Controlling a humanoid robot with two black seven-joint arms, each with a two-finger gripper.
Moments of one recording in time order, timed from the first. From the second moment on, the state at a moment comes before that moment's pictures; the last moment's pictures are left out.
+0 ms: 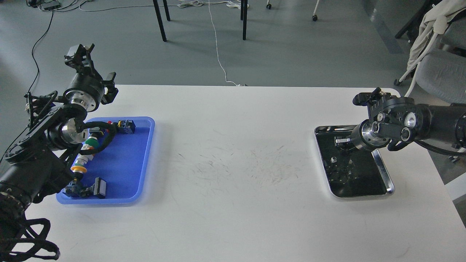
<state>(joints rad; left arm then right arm) -0.72 0.31 -1.01 -0.63 0.34 -0.07 -0.24 1.41 -0.27 -0.98 0.76 -0.40 0.45 -0.07</state>
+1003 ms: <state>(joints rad) -0.72 0.33 -1.01 -0.63 0.35 -0.07 -0.24 1.66 0.00 -0.76 0.71 0.03 0.30 -0.06</state>
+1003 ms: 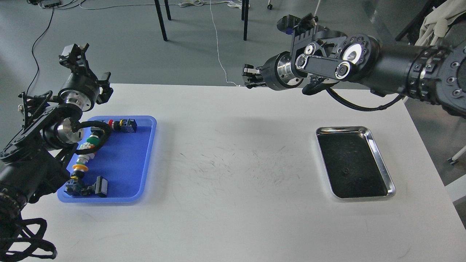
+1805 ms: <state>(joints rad) -0.72 0.35 -1.01 -0.63 0.35 -0.07 -0.24 1.43 0.00 -0.63 0.91 0.03 0.21 -0.06</state>
